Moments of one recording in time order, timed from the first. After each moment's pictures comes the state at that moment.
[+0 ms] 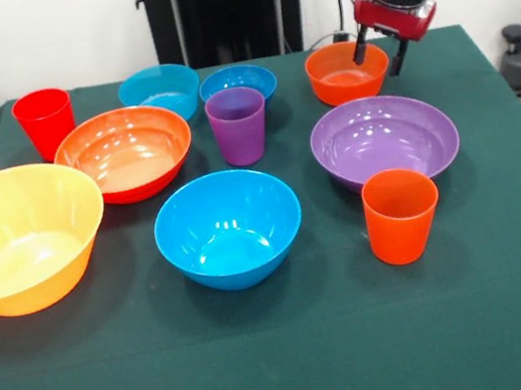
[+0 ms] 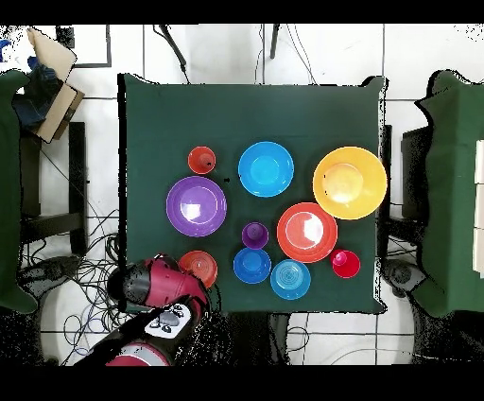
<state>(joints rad) 0.37 -0.45 -0.22 2.06 0.48 0.15 2.13</state>
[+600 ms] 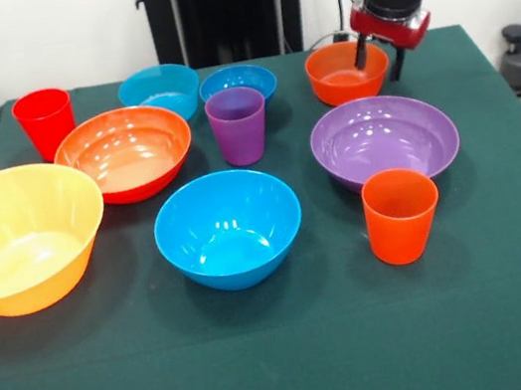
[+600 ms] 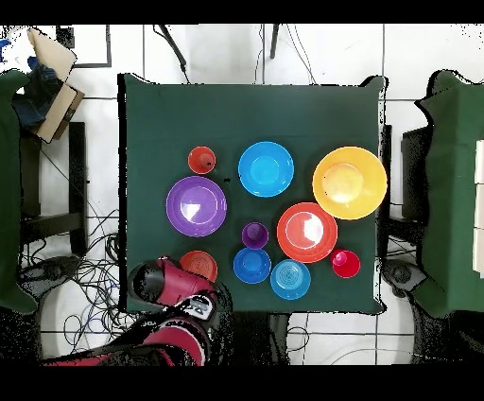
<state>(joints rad) 0.22 -0.44 -0.08 2.12 0.48 0.07 2.13</state>
